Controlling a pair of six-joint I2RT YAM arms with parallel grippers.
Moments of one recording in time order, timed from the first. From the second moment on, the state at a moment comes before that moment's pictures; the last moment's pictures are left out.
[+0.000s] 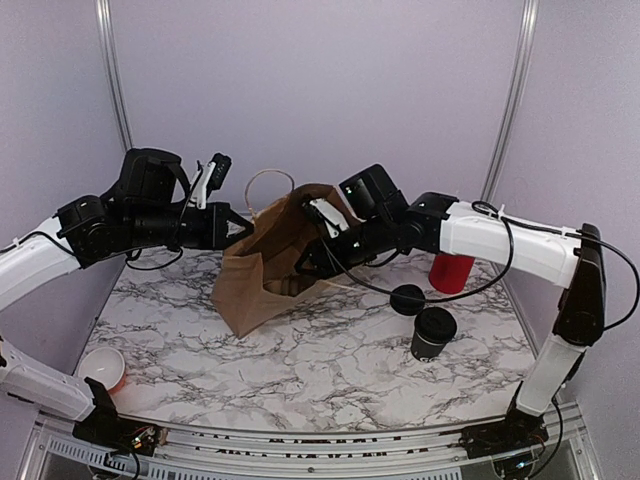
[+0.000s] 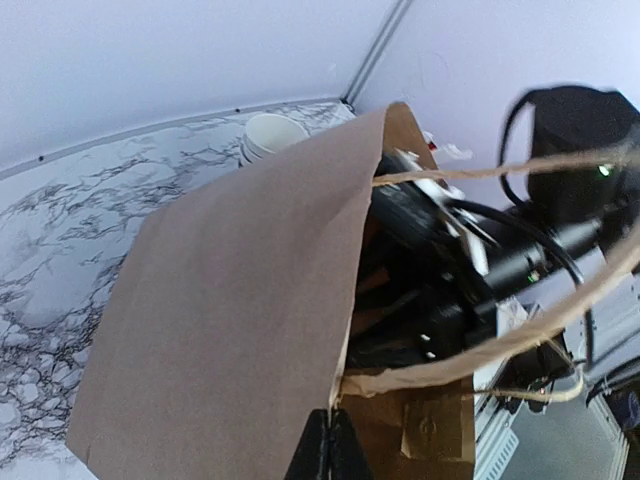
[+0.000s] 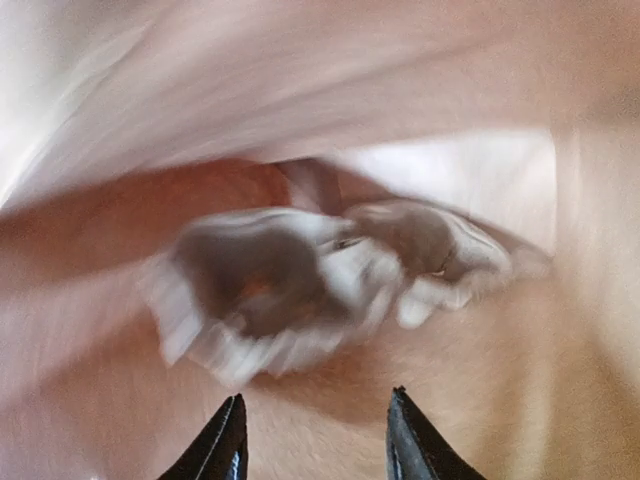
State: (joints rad) left arm -0.85 1.23 1.27 -0.51 0.07 -0.42; right arm 0.88 1.75 1.55 -0.53 -0.27 0.22
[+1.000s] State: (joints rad) left arm -0.55 1.05 1.08 -0.41 0.10 -0.79; right arm 0.91 1.50 1.59 -0.31 0.01 0.13
